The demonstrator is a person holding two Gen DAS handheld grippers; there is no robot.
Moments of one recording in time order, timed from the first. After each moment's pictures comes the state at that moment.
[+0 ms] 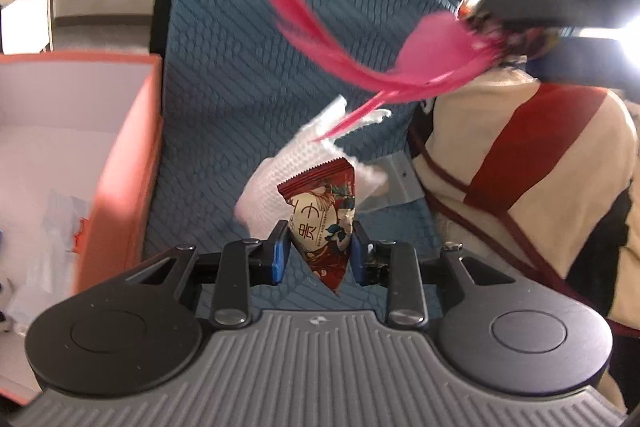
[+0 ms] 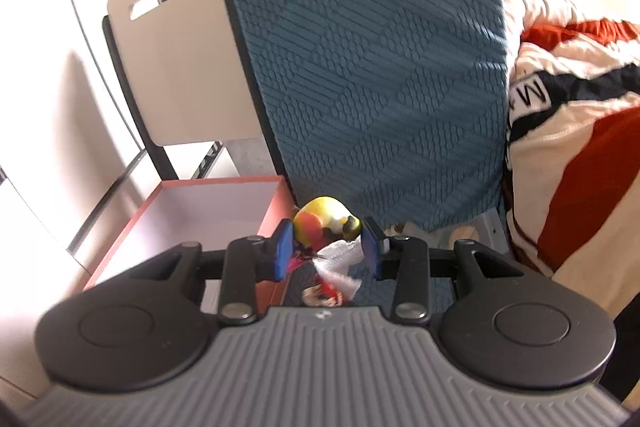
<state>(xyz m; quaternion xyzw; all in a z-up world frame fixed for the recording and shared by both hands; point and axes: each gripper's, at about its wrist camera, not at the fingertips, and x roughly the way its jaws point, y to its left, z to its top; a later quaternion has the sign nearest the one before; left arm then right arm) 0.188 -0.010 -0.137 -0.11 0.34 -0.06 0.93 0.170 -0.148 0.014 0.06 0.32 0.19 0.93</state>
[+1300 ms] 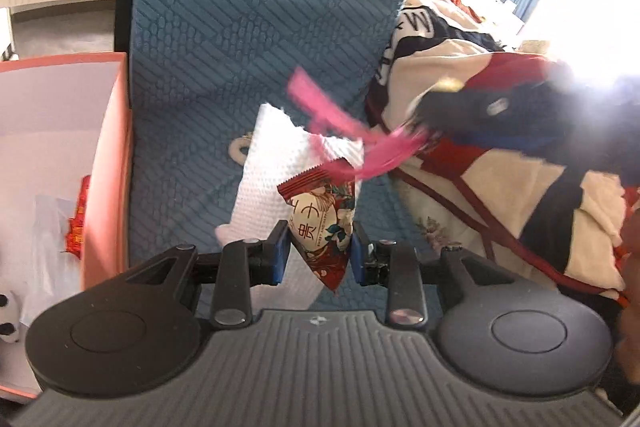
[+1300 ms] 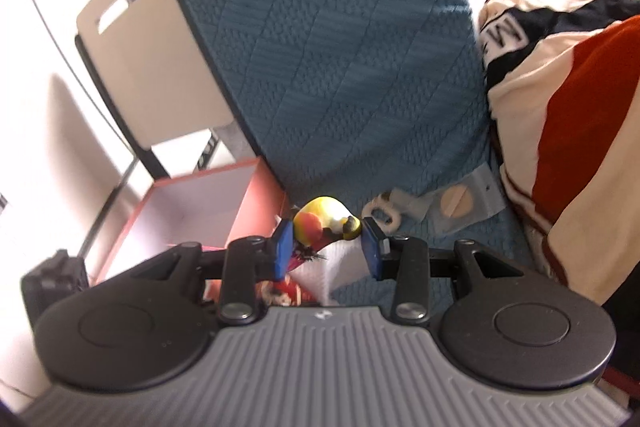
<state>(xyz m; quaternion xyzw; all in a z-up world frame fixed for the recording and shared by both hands) 0.179 -0.007 -0.117 -0.09 0.38 -0.13 0.91 0.185 -0.186 -0.019 0.11 0.36 0.19 0.90</state>
